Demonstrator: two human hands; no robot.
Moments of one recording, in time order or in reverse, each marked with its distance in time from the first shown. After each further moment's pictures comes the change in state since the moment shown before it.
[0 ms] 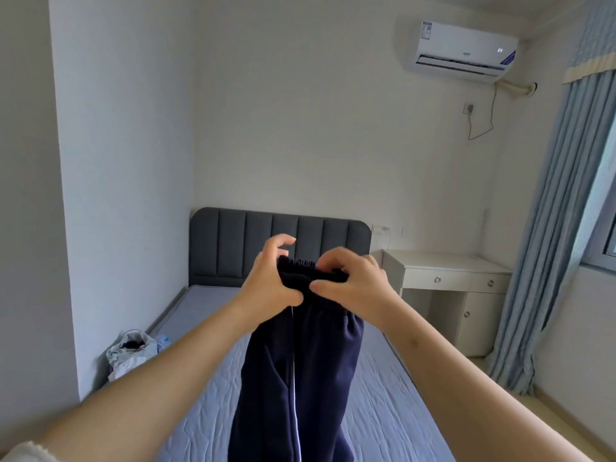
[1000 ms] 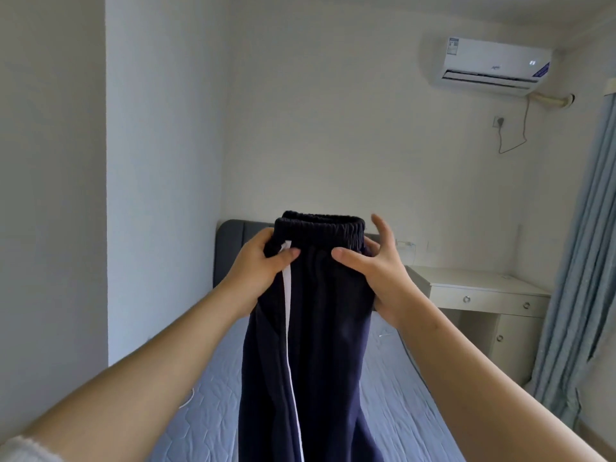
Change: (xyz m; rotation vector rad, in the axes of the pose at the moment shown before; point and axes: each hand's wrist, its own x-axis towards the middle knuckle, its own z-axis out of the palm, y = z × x) left_hand 0.012 0.021 -0.054 -0.261 0.141 0.096; right_hand 0.032 -0.018 -0.001 1.002 0.002 0.129
